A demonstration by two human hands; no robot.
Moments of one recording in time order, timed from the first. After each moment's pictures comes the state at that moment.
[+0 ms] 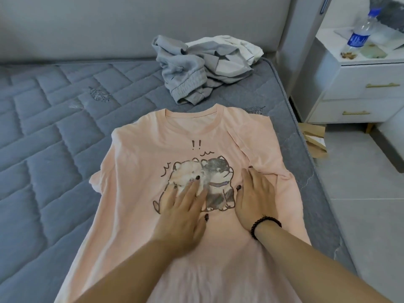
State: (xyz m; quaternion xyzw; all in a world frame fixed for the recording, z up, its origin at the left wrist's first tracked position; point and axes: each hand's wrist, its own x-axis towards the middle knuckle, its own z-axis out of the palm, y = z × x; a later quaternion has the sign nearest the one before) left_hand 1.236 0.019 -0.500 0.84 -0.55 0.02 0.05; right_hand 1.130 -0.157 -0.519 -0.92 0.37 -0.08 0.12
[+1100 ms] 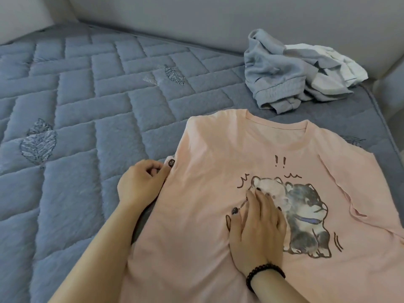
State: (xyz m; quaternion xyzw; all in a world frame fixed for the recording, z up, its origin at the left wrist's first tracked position) left_hand 1.411 0.136 -0.489 0.93 -0.01 -0.04 0.38; right_hand 1.235 -0.023 -0.527 -0.93 0.32 -0.15 0.10
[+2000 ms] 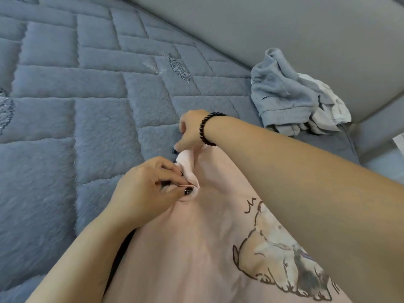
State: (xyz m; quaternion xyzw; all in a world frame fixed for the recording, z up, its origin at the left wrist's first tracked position) left_hand 1.426 0.148 -0.489 0.82 -0.23 -0.08 0.52; right_hand 1.516 -0.008 -0.415 -0.97 0.04 0.22 -0.03
